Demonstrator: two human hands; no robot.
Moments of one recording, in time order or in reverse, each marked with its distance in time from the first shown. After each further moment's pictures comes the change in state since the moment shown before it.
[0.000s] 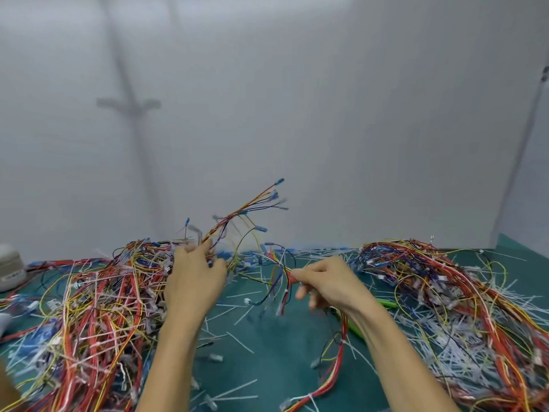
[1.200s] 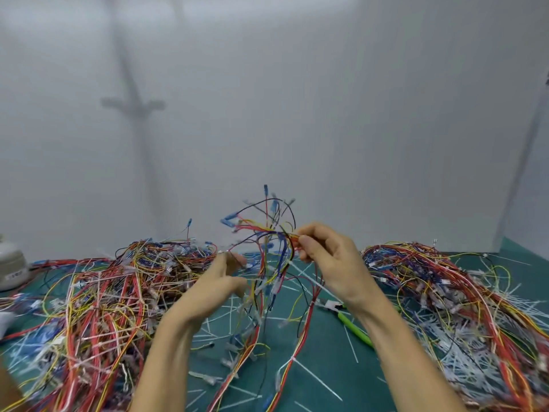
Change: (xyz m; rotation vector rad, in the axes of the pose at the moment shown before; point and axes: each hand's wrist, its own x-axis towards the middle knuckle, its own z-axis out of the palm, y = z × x) left_hand -0.002 0.004 0.000 -0.594 -0.526 -0.010; right_hand -0.016 -0.033 0.000 0.095 0.055 -0.606
